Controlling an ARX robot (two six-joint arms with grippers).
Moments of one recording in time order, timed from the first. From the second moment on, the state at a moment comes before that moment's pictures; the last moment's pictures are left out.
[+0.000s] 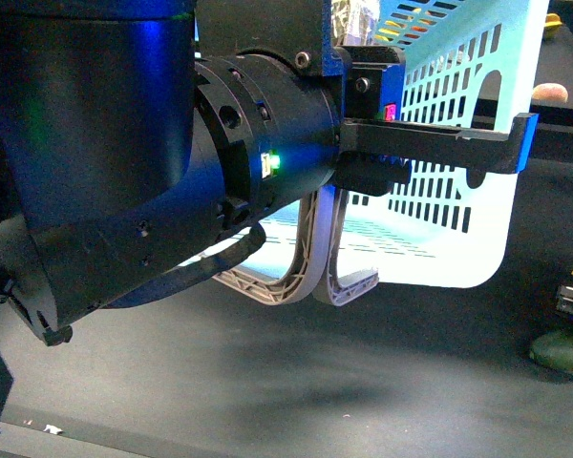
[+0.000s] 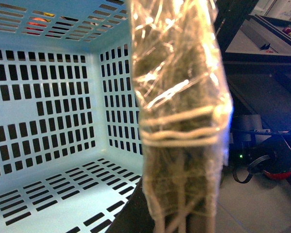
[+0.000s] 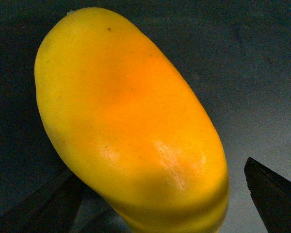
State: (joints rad) left arm -0.66 1.78 0.66 0.97 -0.02 -0.20; right arm -0.31 2.79 1.35 0.45 0.25 0.10
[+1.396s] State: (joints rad) left arm -0.66 1.78 0.66 0.97 -0.02 -0.20; right arm -0.33 2.33 0.95 0.59 0.06 0.26
